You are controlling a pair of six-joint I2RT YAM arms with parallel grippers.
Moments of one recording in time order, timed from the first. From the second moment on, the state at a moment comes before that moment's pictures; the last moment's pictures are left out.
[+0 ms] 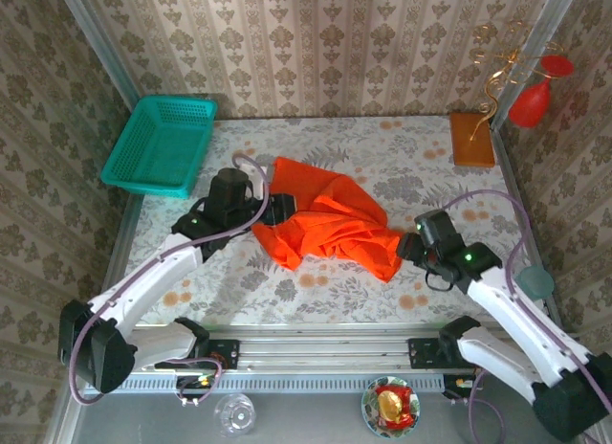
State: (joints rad) left arm -0.59 1.15 0.91 -0.30 0.27 -0.47; right arm 0.33 0.91 0.69 -0.79 0.10 0.74
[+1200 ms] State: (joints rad) left arm -0.66 1.55 1.08 -0.63 -0.07 -0.62; right arm 0.02 1.30 0.73 -0.43 -0.48 0.55
